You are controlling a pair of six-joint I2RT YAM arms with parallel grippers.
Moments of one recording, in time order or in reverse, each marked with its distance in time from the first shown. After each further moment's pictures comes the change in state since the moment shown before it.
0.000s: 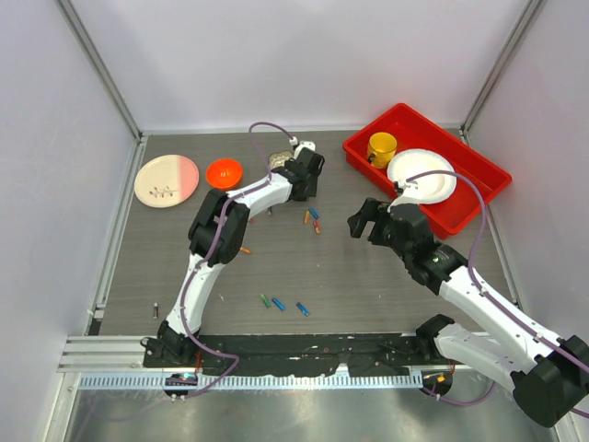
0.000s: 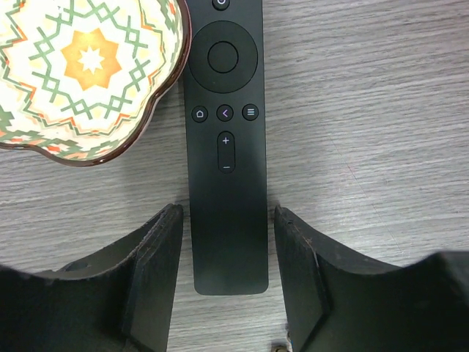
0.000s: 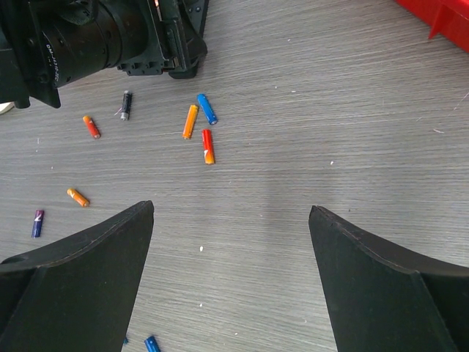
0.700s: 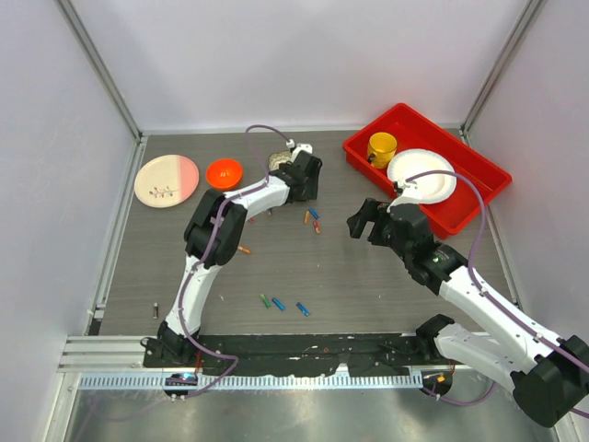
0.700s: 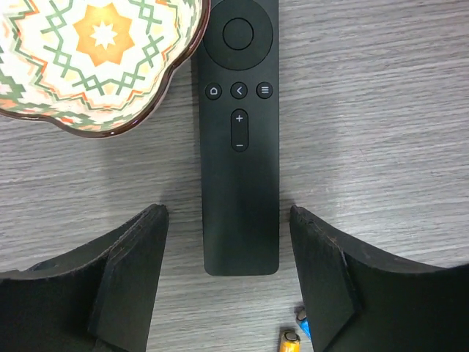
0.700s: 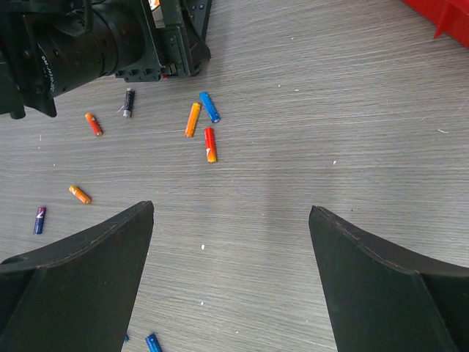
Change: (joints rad) left arm 0.001 -0.055 -0.094 0.046 -0.002 -0.022; right arm 0.000 0.000 0.000 0.000 -0.010 -0.002
